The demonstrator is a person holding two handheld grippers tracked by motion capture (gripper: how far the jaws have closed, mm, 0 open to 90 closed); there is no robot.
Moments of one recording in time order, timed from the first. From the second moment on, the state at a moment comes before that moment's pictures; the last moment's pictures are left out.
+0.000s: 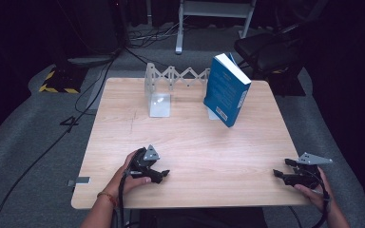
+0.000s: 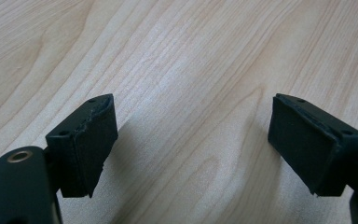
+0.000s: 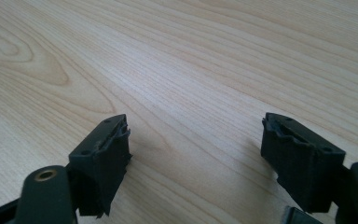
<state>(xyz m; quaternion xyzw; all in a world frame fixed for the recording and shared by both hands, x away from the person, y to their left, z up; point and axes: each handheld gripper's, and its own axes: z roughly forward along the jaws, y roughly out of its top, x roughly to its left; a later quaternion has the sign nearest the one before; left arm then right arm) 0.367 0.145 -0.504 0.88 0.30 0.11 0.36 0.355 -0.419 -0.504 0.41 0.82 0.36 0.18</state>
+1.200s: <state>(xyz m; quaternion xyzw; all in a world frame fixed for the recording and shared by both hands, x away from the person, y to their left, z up) 0.368 0.145 -0.504 0.88 0.30 0.11 0.36 0.356 -0.419 -0.504 0.42 0.81 0.36 0.19</state>
